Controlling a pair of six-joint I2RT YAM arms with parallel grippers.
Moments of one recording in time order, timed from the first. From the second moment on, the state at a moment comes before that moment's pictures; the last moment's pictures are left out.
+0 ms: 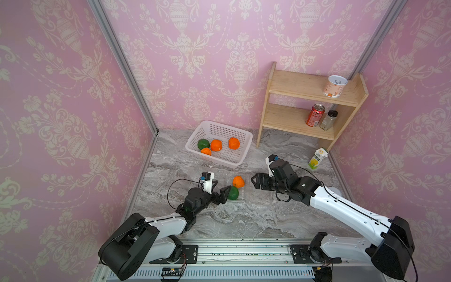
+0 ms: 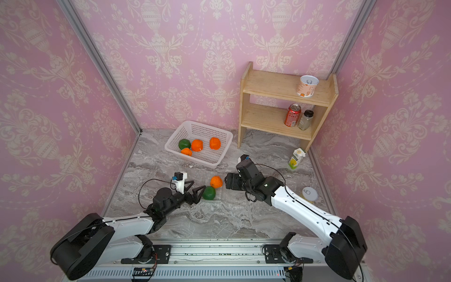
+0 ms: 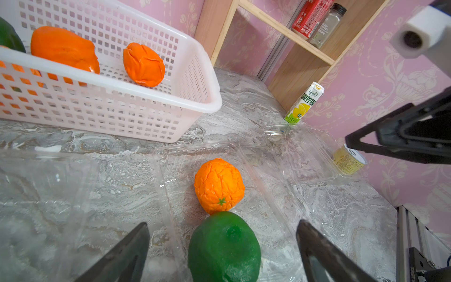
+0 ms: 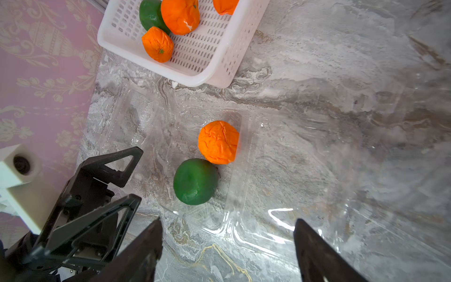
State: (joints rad) left arm -0.57 1.23 0.17 0.86 0.16 -0.43; right arm 0.70 1.27 0.98 -0.48 0.03 0.71
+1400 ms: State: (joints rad) left arm -0.57 1.19 0.15 0.88 0.18 -0.38; right arm 0.81 1.98 1.40 -0.49 0.18 0.65
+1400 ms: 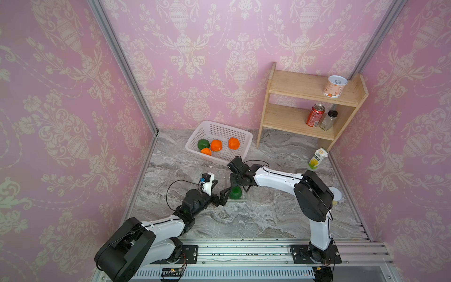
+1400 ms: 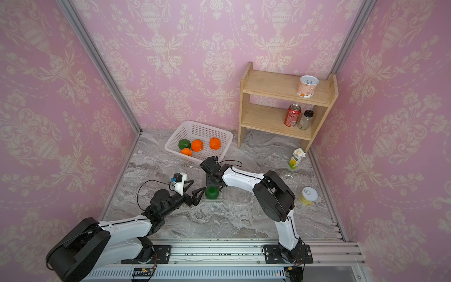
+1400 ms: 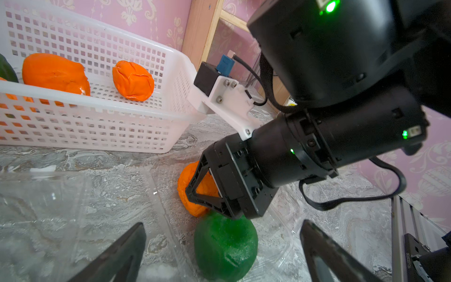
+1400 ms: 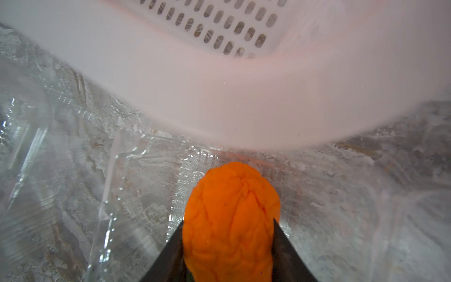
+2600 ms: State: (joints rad) left arm -0.57 1.12 0.13 0.82 0.09 -0.36; right arm 0.59 2.23 2.08 -0.64 0.01 0.57
